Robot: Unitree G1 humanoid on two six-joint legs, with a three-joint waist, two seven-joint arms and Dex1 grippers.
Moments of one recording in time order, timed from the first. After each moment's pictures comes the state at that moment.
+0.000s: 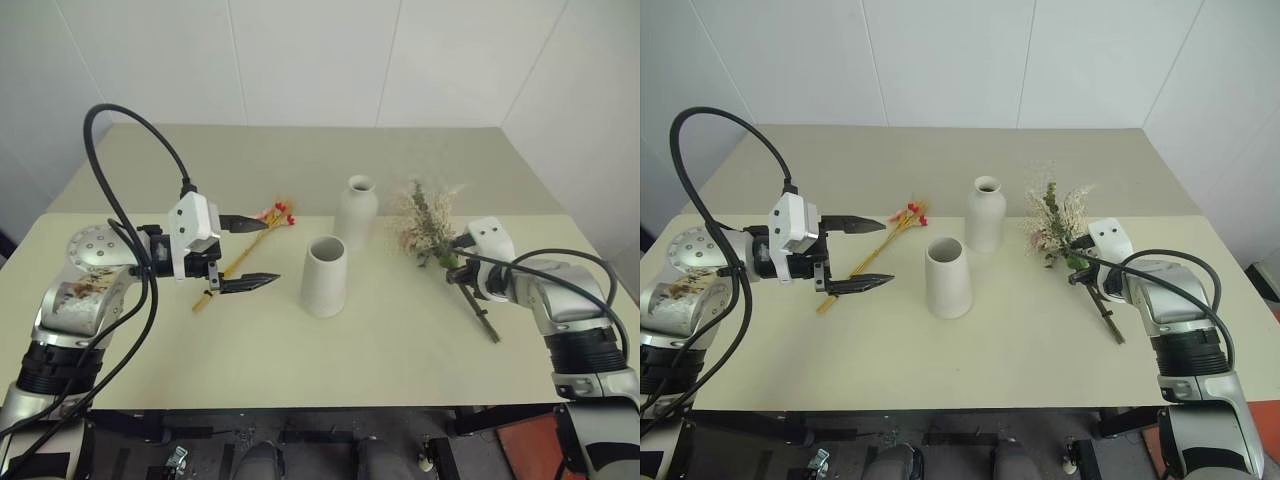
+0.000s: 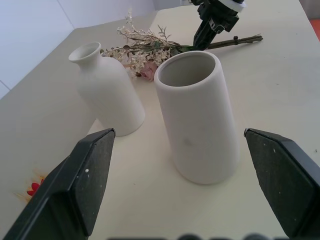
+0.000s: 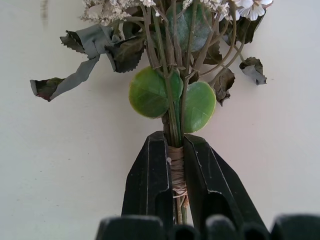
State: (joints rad) left arm -0.55 0.82 0.02 -0.12 -0.42 0.29 -1.17; right arm -0.67 -0.68 0.03 0.10 0.21 1.13 0.45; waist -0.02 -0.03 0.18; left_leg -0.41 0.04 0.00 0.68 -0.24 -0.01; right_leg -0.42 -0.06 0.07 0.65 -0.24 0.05
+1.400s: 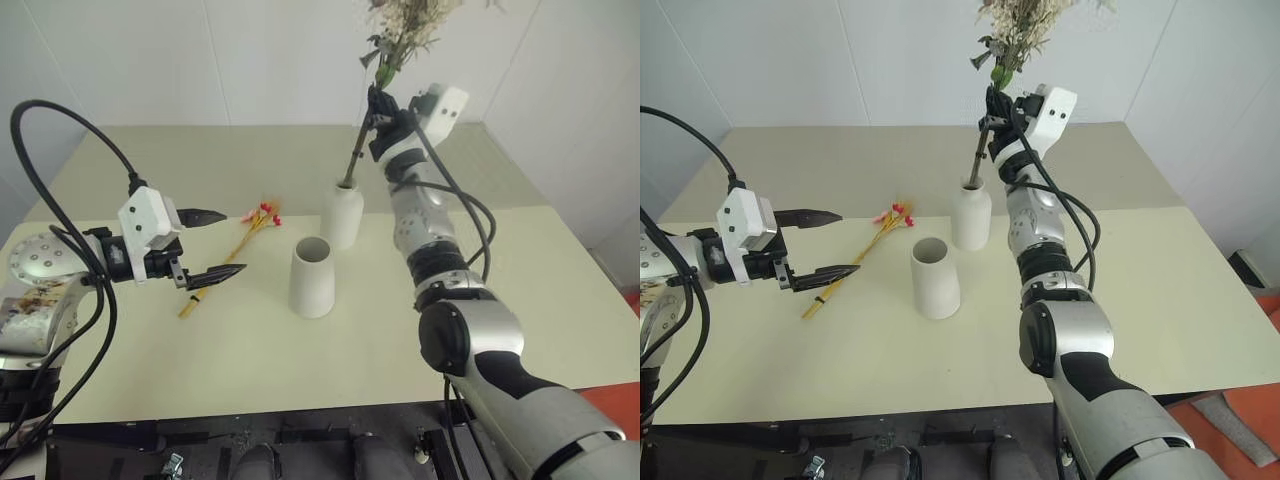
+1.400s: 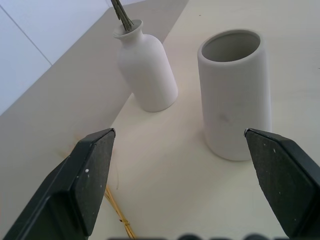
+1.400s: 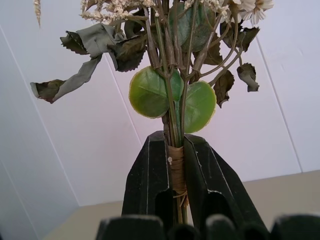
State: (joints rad) left arm -0.42 0.92 0.18 -0.20 -0.43 0.35 -1.09; right arm -1.30 -0.05 -0.34 1.03 0.38 -0.29 0.38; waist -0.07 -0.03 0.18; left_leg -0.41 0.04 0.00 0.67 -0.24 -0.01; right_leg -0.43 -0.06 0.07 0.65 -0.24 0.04
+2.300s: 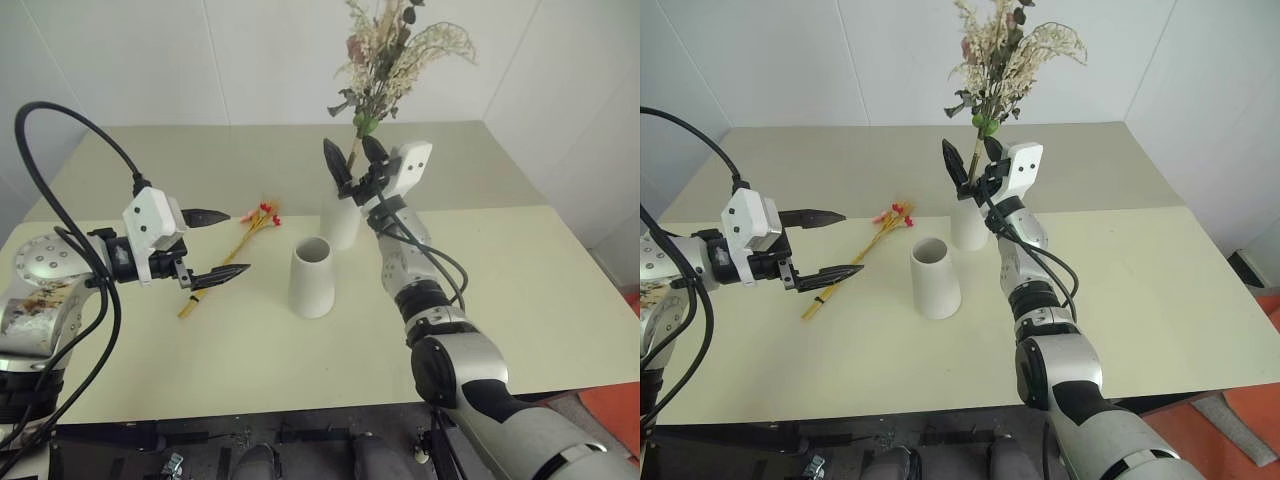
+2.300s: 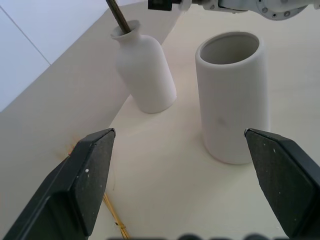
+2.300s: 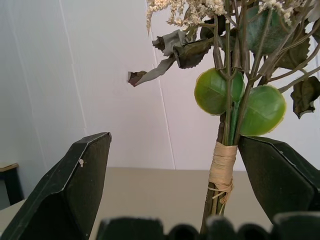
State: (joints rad) left arm -0.42 0.90 0.18 -0.22 -0.43 0.37 -1.07; right arm -1.10 -0.01 -0.22 0.96 0.28 -0.47 0.53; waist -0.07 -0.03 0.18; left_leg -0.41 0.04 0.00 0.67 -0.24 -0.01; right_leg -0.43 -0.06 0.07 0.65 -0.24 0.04
